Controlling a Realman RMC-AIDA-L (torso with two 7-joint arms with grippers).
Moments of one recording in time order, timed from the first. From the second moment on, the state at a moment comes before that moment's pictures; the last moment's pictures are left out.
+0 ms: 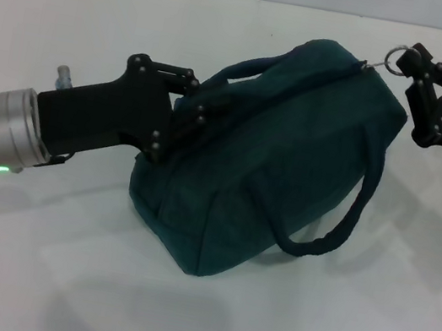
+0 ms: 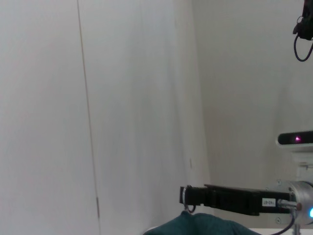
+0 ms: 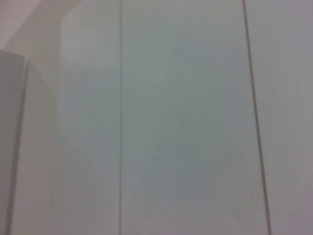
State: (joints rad) left arm -0.42 -2.06 1.12 0.51 1.30 1.59 -0.84; right arm 0.48 2.03 -1.69 -0.25 -0.32 -1.46 0.57
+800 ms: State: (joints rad) left arm -0.41 -2.05 1.09 0.51 1.30 1.59 -0.84; right arm 0.45 2.02 -1.71 -0.23 -0.30 -1.43 0.64
